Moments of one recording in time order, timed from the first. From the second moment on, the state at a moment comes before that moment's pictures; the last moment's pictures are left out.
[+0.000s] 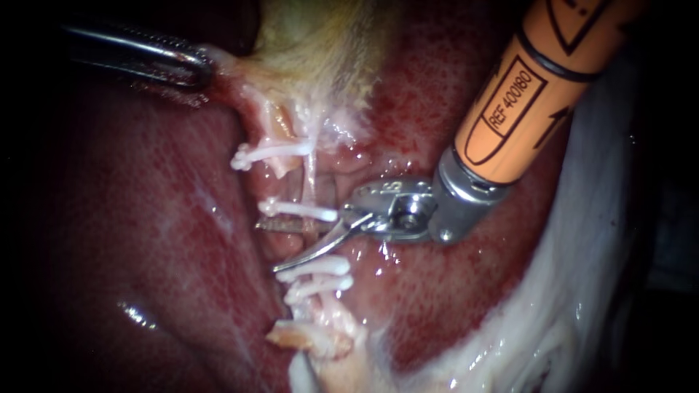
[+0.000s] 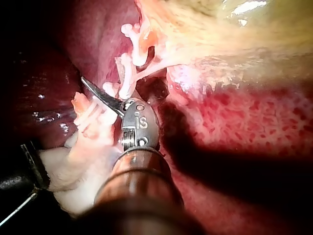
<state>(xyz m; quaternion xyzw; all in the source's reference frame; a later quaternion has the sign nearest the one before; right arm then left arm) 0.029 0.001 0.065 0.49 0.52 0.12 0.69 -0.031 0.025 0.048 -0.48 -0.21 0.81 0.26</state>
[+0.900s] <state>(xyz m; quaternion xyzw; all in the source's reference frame) 0.030 0.000 0.061 0.52 0.54 0.13 0.65 -0.030 0.025 0.048 -0.47 -0.21 0.81 0.26</state>
